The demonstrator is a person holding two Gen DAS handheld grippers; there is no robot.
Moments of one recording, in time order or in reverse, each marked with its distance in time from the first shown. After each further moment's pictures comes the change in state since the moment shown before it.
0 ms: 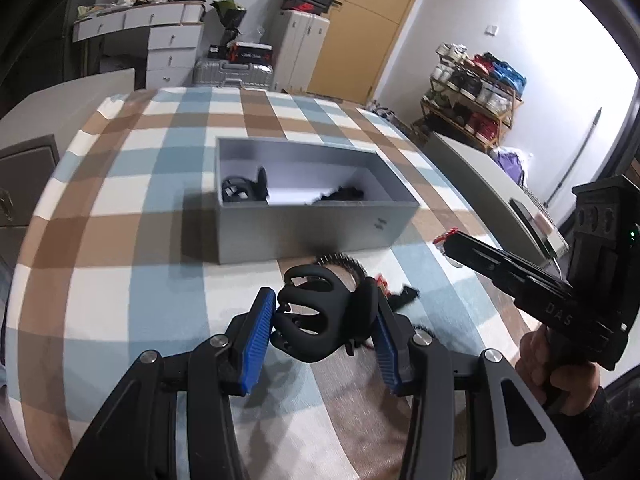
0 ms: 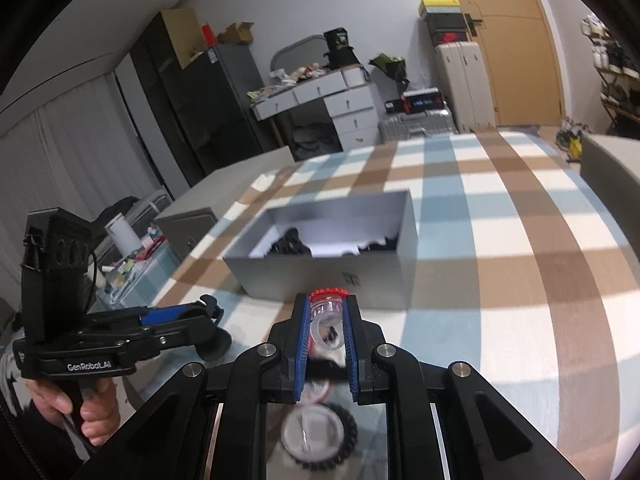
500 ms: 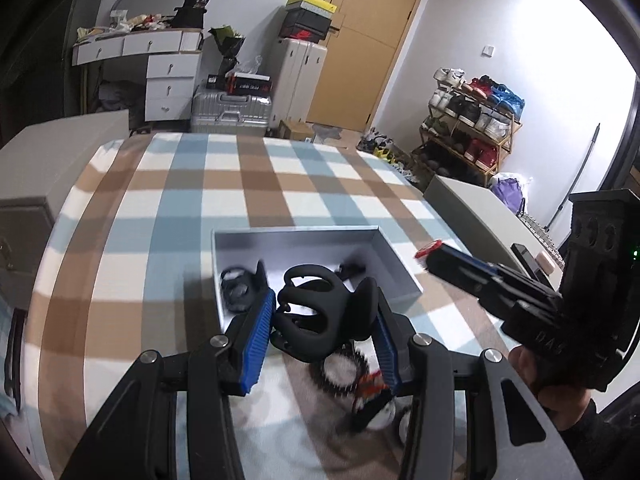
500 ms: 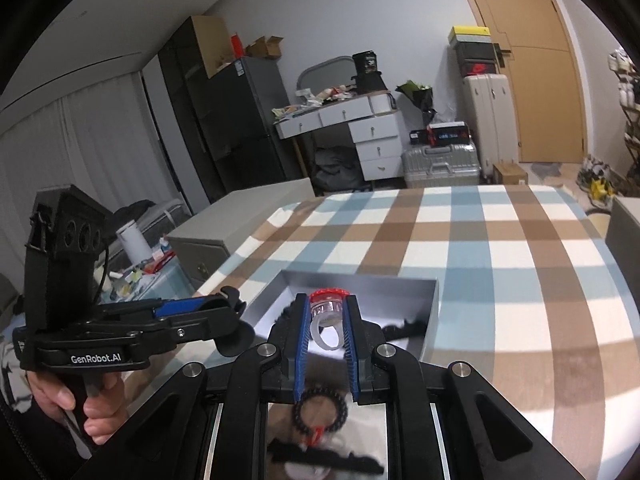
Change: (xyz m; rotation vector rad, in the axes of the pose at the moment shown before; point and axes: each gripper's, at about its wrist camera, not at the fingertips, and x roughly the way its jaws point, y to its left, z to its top) left arm 0.007 0.002 0.054 0.022 -0.091 -0.010; right arm 0.022 0.006 0.054 -0.085 -0.068 0.052
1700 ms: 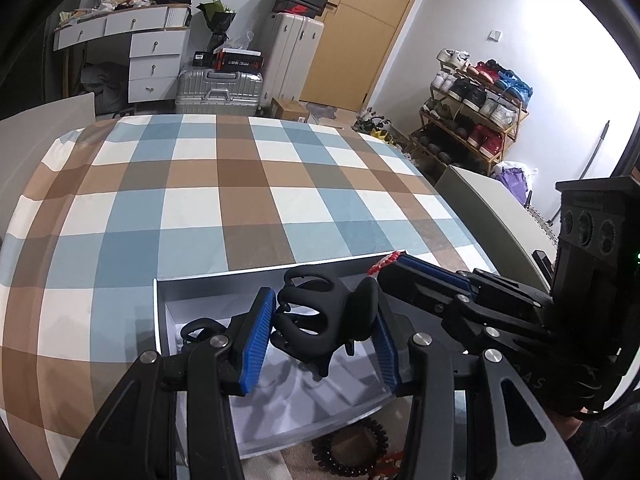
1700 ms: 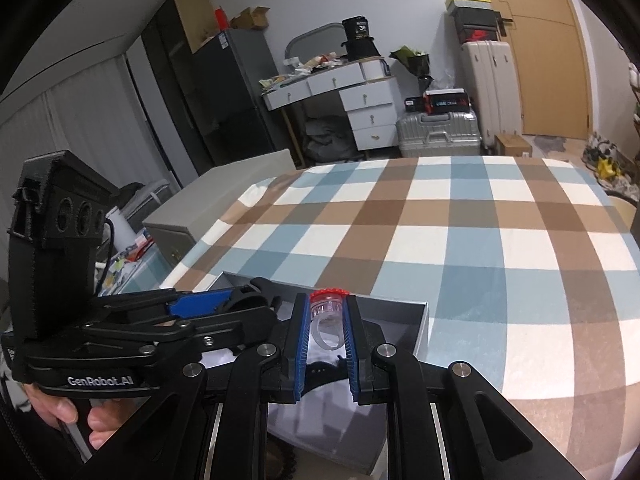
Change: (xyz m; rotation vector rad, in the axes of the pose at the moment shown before) left arm 0.063 0.001 0.025 -0.016 0.088 -0.026; right arm 0.072 -0.040 0.012 0.024 0.115 -0.003
